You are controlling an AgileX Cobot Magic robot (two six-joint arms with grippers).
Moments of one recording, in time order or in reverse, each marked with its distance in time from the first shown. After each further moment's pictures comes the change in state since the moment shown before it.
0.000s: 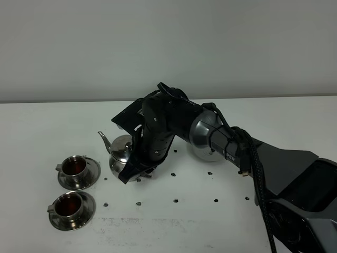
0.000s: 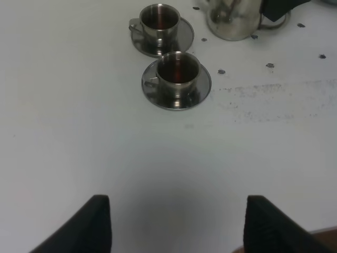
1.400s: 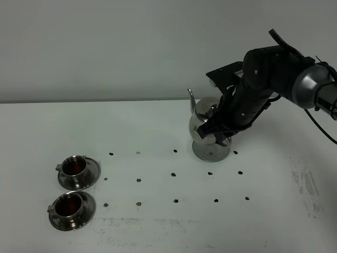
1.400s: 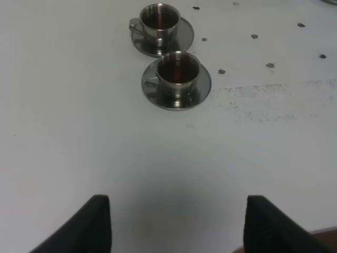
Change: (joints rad) left arm 0.000 0.000 0.000 0.000 0.000 0.000; right arm -0.320 -0.324 0.378 0.034 -0.070 0.028
